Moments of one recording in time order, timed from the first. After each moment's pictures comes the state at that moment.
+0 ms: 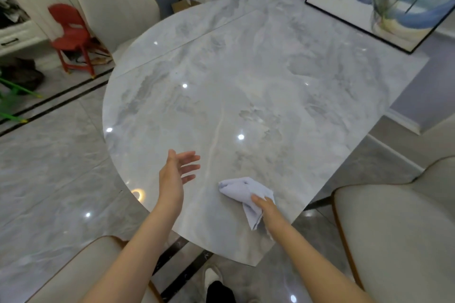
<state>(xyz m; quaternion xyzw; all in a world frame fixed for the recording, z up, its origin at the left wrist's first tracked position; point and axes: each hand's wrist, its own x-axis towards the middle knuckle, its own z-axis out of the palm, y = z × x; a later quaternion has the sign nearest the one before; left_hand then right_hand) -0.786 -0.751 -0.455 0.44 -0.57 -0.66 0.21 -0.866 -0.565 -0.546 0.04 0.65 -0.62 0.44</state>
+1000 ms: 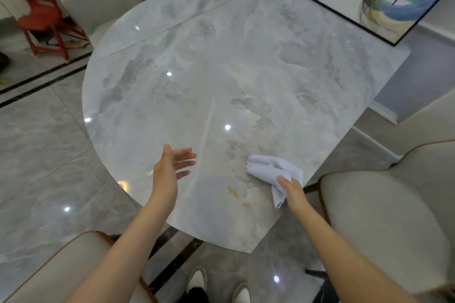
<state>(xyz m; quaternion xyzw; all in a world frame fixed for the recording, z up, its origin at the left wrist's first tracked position) -0.780 -0.757 -0.480 0.43 -0.57 -0.68 0.18 -0.910 -0.524 -0.548 0.15 0.74 -0.58 0.32</state>
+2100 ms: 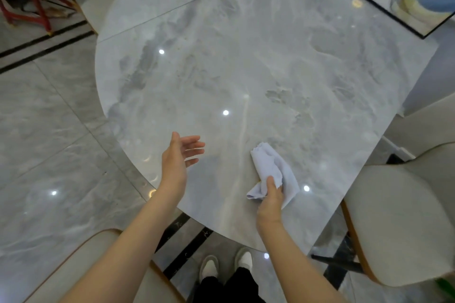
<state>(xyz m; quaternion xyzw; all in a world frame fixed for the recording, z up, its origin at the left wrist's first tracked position) -0.770 -0.871 -0.515 0.43 -0.53 -0.72 0.15 -0.803 -0.691 -0.556 0.24 0.65 -0.71 0.15</state>
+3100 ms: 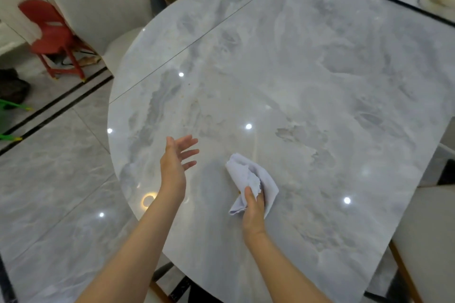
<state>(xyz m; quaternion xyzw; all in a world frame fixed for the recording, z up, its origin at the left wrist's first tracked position) -0.876 -0.940 -0.480 0.44 -0.57 -0.67 0.18 -0.878 -0.784 -0.562 0.16 0.62 -0.73 0.23</state>
